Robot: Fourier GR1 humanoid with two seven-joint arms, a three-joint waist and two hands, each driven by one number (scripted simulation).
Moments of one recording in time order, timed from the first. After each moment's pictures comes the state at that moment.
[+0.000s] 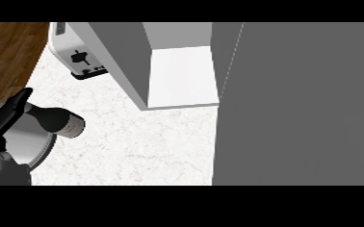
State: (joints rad) left arm -0.14 0.06 0.49 -1.65 0.25 0.54 -0.29; right arm 0.11 -0.14 0.43 -2.49 -0.04 -0.01 0.37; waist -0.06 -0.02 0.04
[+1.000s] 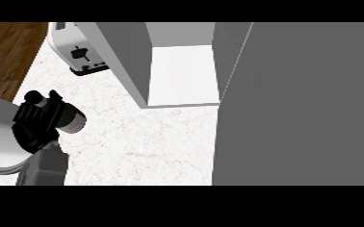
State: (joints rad) left arm -0.28 0.08 0.53 -1.01 0.40 0.33 -0.51; right arm 0.13 -0.17 0.39 -2.50 -0.05 0.00 0.40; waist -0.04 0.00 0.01
